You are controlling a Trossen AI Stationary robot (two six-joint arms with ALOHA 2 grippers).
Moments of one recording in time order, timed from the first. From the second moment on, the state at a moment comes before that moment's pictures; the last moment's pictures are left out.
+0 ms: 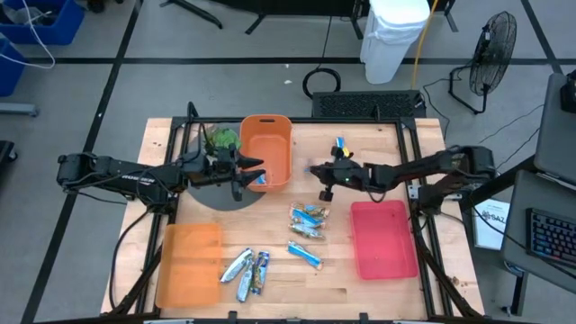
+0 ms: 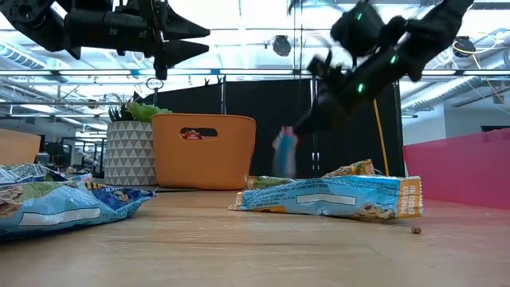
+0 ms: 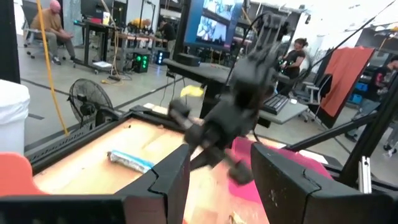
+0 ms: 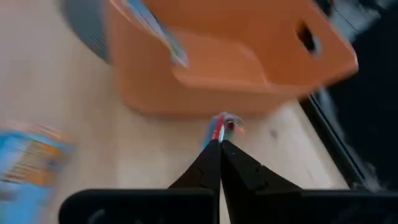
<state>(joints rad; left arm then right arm) 0.11 1.08 0.42 0.70 -0.06 -0.24 -0.11 1.47 0.62 0.34 0.31 -0.23</state>
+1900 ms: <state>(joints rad) 0.00 1.59 0.81 0.66 -0.19 -0.06 -0.08 1.13 0.58 0.35 0.08 -0.33</state>
